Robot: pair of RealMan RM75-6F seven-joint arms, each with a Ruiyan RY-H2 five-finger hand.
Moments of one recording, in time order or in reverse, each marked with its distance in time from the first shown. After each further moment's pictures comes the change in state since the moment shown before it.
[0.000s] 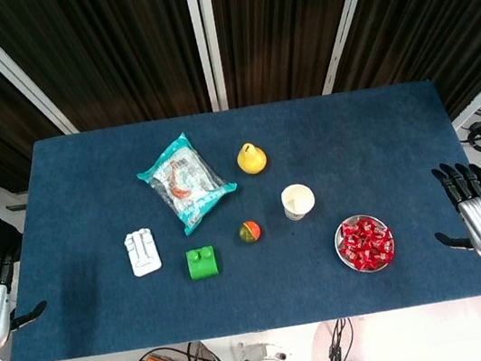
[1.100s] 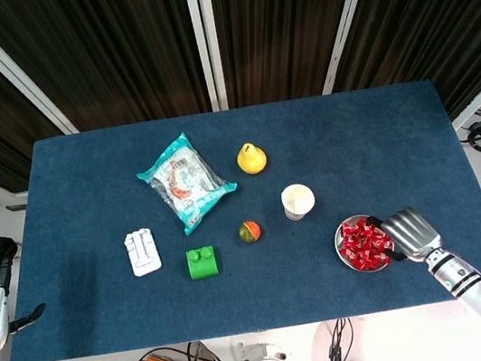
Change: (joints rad) left arm 0.016 0.007 0.001 -0.026 -0.009 0.008 0.008; right arm 0.230 -0.185 -0.086 0.201 -0.066 -0.358 -0.041
